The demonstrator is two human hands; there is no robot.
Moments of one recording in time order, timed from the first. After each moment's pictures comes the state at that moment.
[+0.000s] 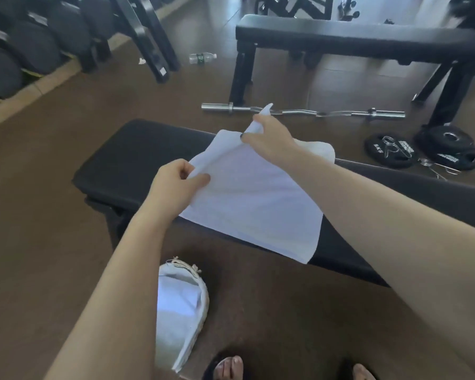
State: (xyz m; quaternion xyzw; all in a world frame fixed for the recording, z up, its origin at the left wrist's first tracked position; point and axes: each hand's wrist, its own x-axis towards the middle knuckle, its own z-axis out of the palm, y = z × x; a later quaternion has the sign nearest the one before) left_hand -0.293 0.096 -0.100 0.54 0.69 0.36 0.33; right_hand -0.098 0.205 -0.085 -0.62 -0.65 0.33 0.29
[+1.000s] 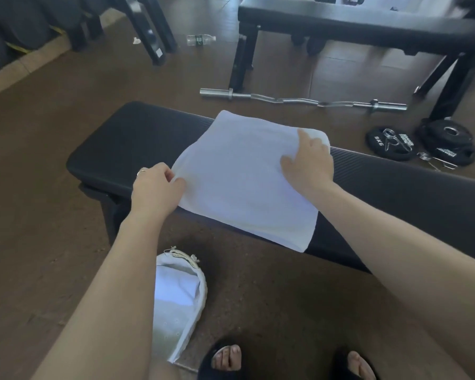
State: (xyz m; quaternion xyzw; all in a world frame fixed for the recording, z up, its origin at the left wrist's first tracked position) left_hand -0.341 0.109 -0.154 0.52 0.80 0.23 0.19; right_hand -0.063 0.174 -0.151 -0.73 -0.65 0.10 0.17
